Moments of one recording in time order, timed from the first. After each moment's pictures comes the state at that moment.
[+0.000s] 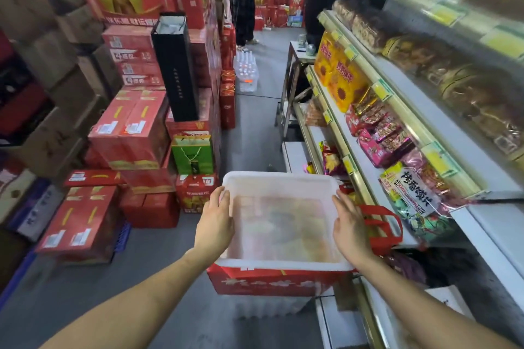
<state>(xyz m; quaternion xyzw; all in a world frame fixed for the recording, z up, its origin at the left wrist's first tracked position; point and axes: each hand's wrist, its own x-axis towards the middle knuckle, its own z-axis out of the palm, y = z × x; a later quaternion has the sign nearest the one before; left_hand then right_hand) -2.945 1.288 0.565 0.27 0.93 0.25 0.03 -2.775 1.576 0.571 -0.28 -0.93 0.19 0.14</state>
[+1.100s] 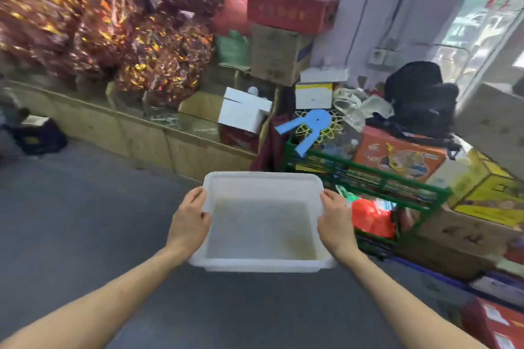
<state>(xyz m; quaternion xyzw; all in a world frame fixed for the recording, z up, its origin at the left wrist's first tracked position) -2.170 0.653 0.644 -0.64 0.67 0.16 -0.33 -2.511 0.670 0.655 0.64 -0.70 0.31 -0.09</state>
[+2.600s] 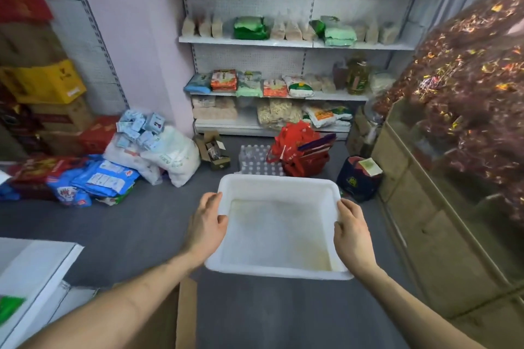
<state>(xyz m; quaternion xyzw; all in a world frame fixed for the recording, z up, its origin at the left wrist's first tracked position) -0.974 0.346 0.628 -0.93 0.17 -0.01 -0.32 -1.129 0.039 0.633 0.91 -0.21 0.21 -0.30</state>
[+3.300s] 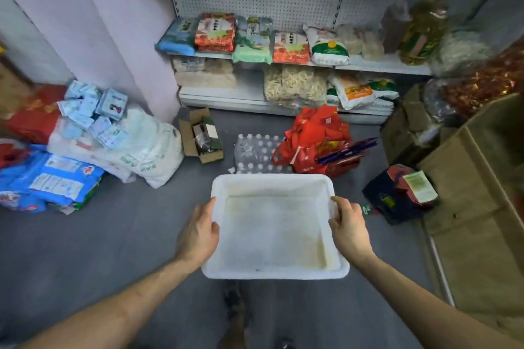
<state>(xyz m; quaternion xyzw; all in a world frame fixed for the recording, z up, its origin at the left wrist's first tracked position) -0.477 0.127 0.470 -0.95 0.07 0.15 -0.26 -0.585 -0.207 0.492 0.90 -0.28 -0.02 -0.34</state>
